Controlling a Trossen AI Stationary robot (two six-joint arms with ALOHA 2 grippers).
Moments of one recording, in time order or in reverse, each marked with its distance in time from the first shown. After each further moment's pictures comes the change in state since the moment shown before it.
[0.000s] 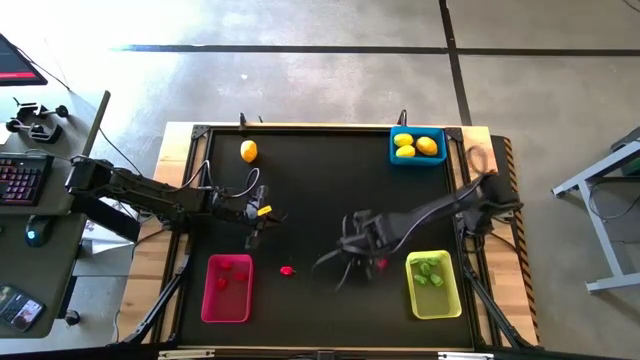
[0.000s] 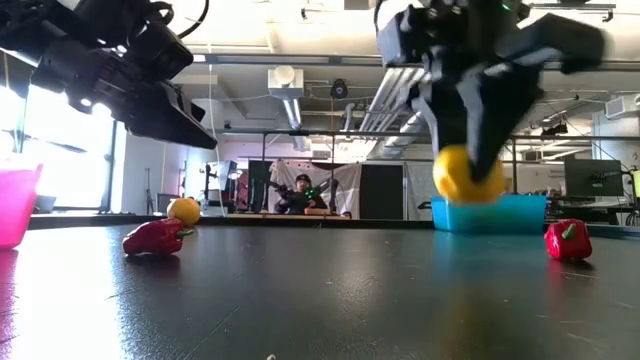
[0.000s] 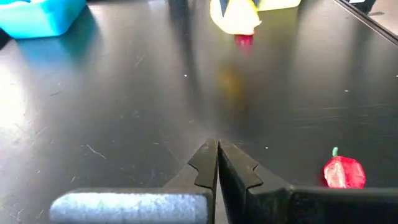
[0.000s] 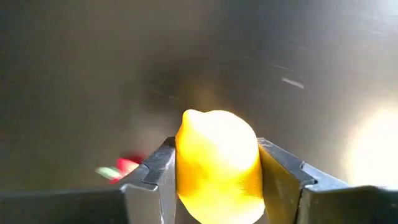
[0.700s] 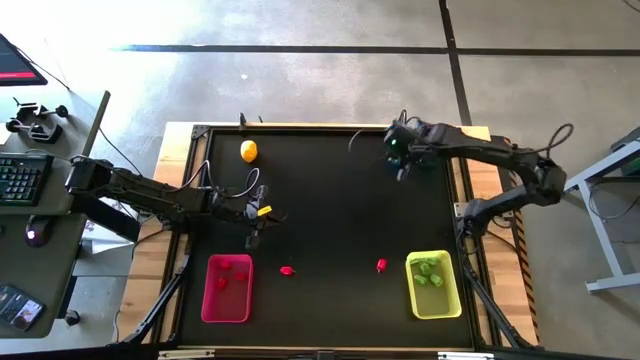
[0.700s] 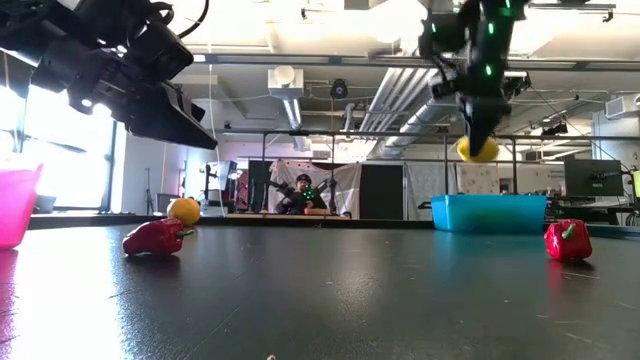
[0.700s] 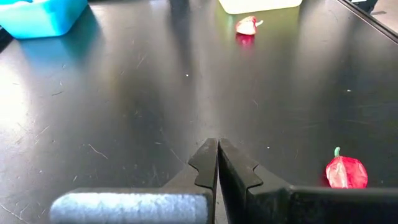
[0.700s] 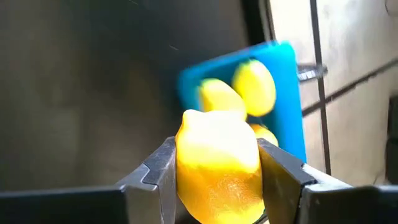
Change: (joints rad) left arm 0.000 0.000 0.000 -0.001 -0.005 0.002; right arm -0.785 -0.461 -0.237 -0.098 0.306 -0.322
